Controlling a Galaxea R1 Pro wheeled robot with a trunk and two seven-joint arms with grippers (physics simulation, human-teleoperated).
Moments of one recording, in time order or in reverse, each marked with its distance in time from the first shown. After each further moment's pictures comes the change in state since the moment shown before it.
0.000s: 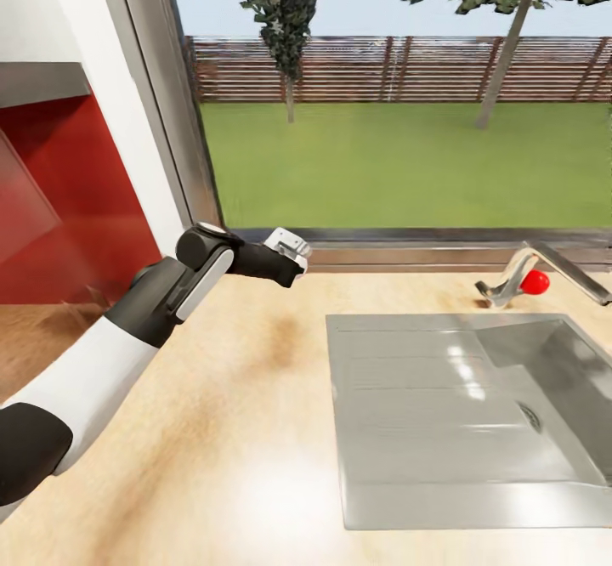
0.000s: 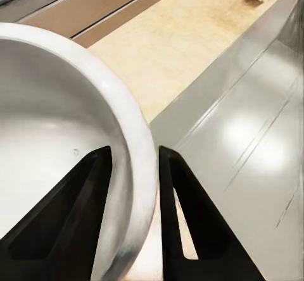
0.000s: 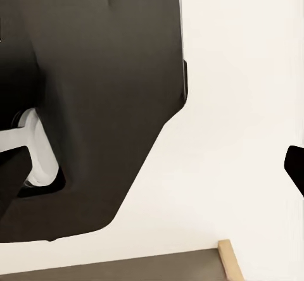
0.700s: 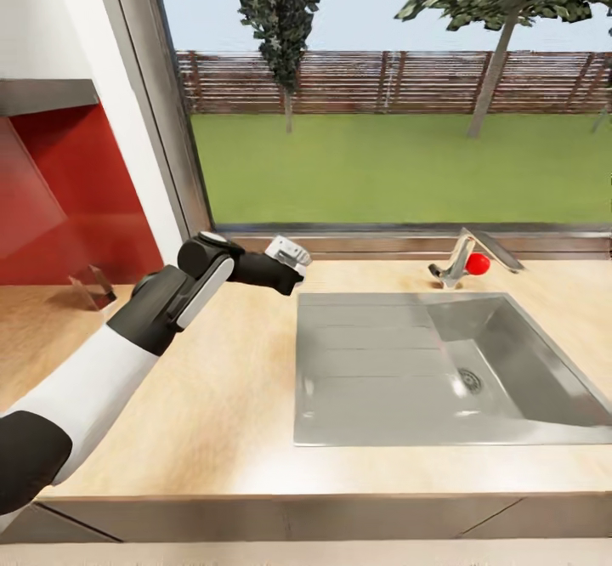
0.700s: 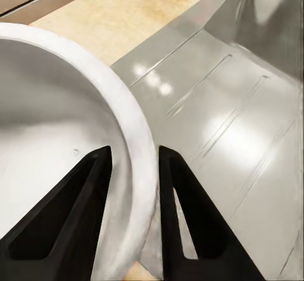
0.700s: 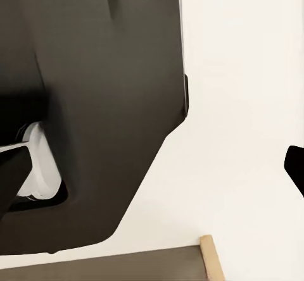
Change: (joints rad) left arm 0.032 0.001 0.002 0.000 -0.001 -0.001 0.000; right arm 0.000 0.000 0.000 -0.001 0.000 0.000 0.000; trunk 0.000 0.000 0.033
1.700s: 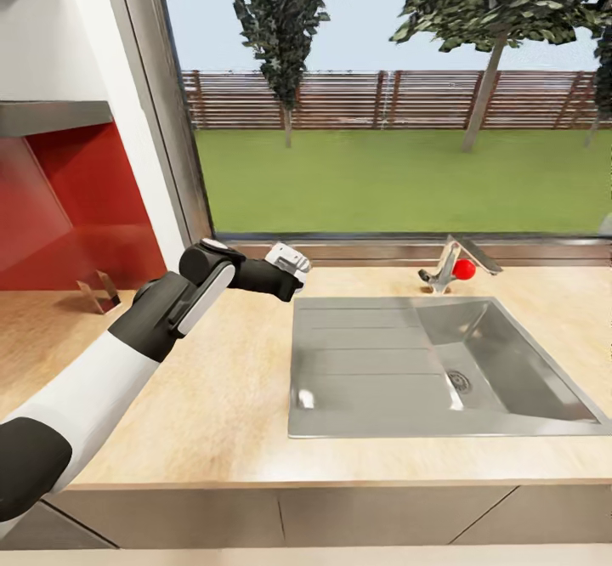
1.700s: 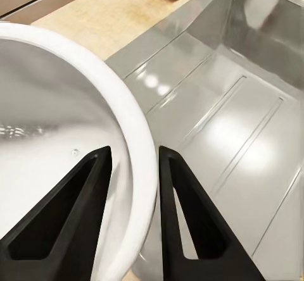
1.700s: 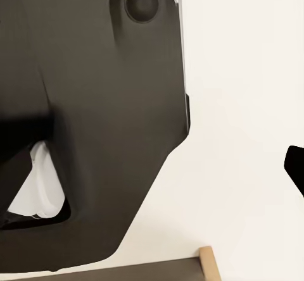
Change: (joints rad) left arm 0.024 0.000 0.000 0.001 -0.001 0.000 0.003; right arm 0.000 0.000 -0.001 0.000 0.000 0.000 0.000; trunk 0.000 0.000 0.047
